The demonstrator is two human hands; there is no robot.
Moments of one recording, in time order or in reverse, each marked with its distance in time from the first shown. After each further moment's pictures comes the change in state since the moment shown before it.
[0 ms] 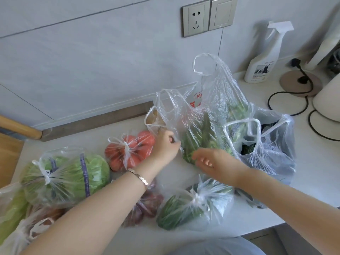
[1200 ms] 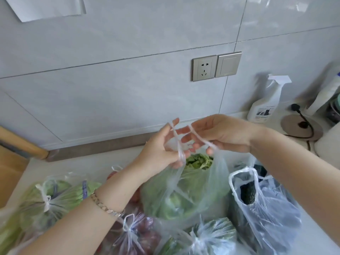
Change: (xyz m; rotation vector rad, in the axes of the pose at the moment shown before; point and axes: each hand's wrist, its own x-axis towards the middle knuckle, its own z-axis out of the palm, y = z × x) left_hand -0.022 0.076 -0.088 -0.471 -0.085 0.396; right_hand 0.074 -0.076 -0.151 0.819 -0.323 0.079
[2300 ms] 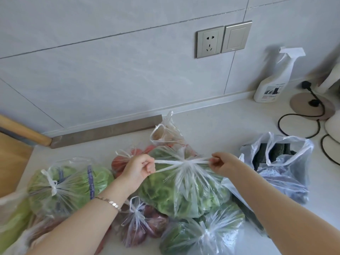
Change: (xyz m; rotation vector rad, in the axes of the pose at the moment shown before) left_hand -0.023 -0.120 -0.041 -0.534 0.213 -0.518; right_hand 0.060 0.190 -0.002 1.180 0.834 0.444
